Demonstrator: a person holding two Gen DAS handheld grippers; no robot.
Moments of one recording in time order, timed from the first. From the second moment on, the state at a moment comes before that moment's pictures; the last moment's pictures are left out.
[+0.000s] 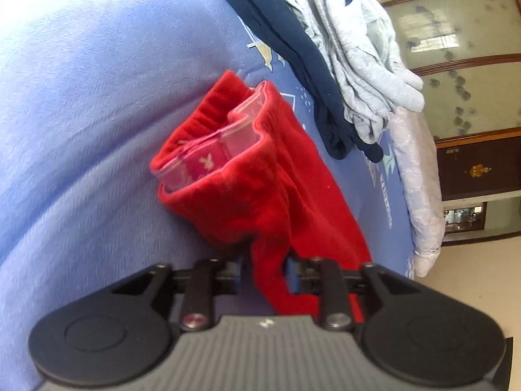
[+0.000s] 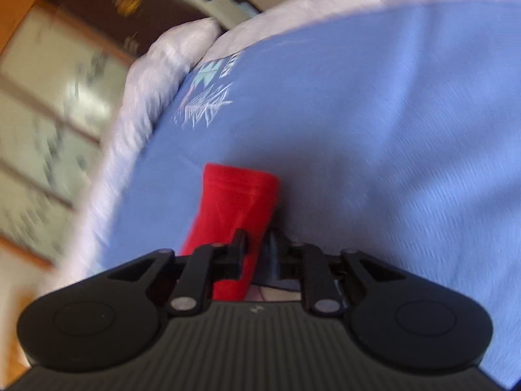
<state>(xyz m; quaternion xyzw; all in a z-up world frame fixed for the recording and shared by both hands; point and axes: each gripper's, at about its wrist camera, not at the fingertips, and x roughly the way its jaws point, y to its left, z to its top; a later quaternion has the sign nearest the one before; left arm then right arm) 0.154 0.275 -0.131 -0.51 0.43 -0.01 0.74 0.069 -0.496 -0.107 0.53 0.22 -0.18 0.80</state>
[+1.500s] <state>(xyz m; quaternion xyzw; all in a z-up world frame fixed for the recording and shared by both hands) 0.040 0.342 -0.092 -0.50 0.39 0.01 0.77 -0.096 -0.462 -0.046 0.49 0.15 -0.10 0.85</state>
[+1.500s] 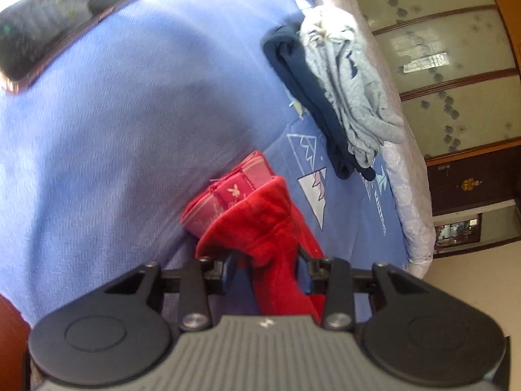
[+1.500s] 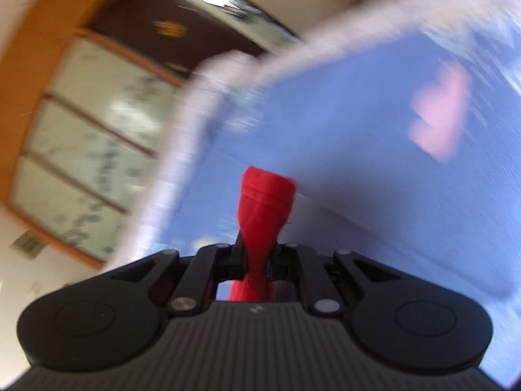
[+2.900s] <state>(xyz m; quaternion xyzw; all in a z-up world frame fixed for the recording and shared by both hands) 0.013 0.374 -0.102 -0.53 0.37 -0.04 0.76 -0.021 -0.058 -0.059 0.23 0.45 0.38 0.78</state>
